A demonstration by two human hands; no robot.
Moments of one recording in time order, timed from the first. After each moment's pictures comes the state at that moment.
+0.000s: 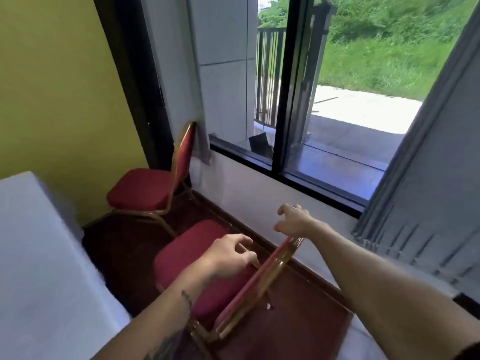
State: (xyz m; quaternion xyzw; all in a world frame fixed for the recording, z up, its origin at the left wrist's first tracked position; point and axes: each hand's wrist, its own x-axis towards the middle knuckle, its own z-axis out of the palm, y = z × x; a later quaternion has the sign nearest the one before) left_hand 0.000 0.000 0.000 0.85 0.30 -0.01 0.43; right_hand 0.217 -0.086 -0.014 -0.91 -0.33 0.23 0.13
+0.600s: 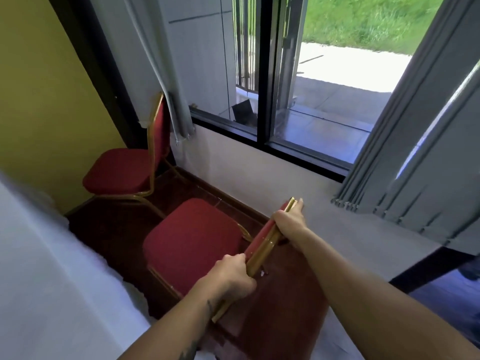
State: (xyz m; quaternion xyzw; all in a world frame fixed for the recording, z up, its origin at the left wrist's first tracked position) left_hand 0.022 -0.039 -0.057 0.85 0.32 -0.25 0.32; right_hand 0.195 -0.106 -0.073 -0.83 0.00 0.30 0.47
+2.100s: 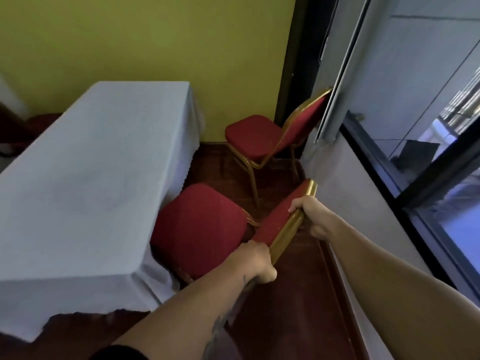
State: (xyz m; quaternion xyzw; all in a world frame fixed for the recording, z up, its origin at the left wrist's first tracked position) left_hand 0.104 0.008 -0.057 0.69 0.62 -0.16 0.33; right_hand 0.279 0.106 -0.096 -0.67 -0.28 0.60 0.33
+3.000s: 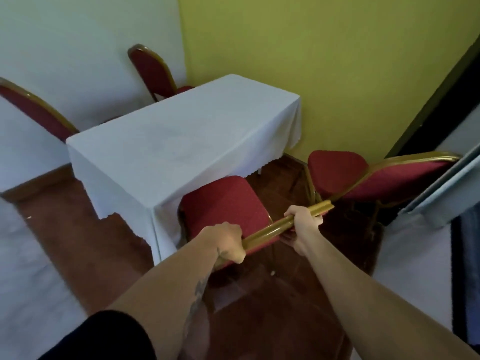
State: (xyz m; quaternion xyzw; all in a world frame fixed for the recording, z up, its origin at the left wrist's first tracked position) left_hand 0.148 0.044 -0.045 0.48 0.80 -0.08 0.35; right_hand 0.275 0.175 -0.079 -0.60 -0.34 0.67 0.28
